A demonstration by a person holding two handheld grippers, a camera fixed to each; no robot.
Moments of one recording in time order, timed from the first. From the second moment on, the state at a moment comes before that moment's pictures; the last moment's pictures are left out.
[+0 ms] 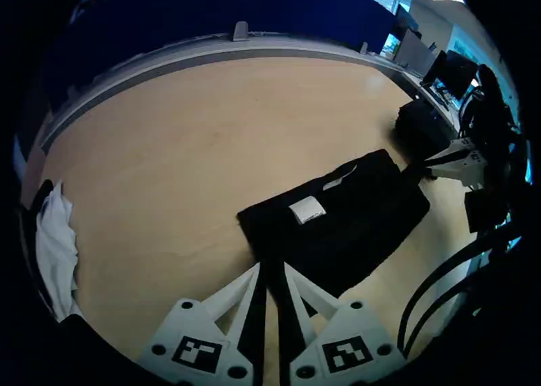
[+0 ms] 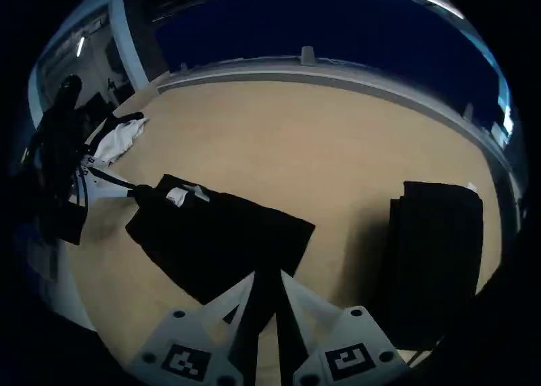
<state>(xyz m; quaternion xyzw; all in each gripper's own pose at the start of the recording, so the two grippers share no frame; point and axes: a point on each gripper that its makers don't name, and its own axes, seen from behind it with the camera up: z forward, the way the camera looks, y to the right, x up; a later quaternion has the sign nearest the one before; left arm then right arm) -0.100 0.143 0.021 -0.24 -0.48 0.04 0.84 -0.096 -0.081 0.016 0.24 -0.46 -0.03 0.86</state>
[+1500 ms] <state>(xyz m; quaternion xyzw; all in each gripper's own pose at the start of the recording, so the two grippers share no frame) -0.103 0.111 0.069 -0.18 -0.45 0.07 0.87 -0.121 -0.055 0.074 0.14 -0.42 -0.08 0.89</state>
